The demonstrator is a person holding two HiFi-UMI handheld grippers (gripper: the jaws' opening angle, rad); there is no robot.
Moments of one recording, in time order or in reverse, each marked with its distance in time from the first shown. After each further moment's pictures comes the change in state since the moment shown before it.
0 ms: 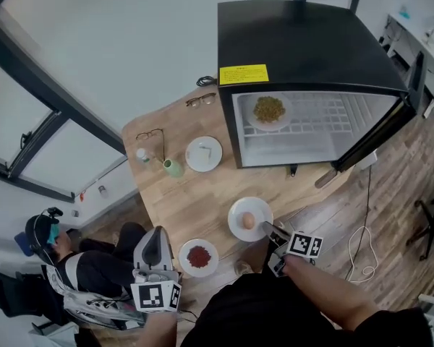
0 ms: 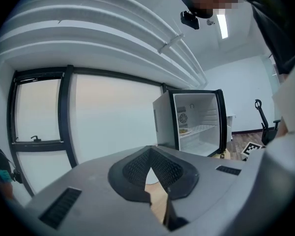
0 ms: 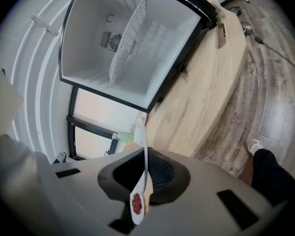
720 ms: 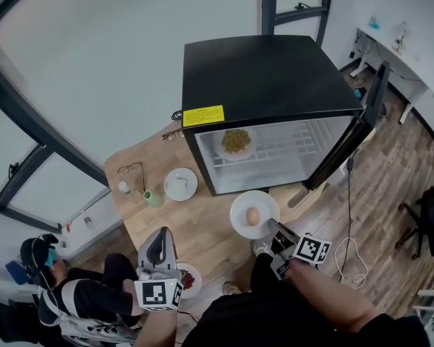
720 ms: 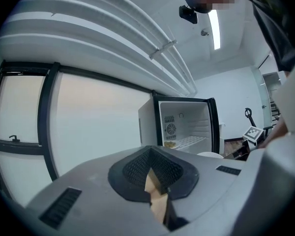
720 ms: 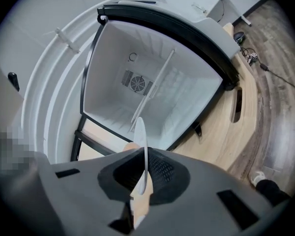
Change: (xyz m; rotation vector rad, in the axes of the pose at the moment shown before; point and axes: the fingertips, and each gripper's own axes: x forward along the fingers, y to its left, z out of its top) left arm 0.064 -0.060 0.041 -0.015 -0.097 -0.137; right arm -0.080 0.058 0.126 -0.109 -0.269 0.048
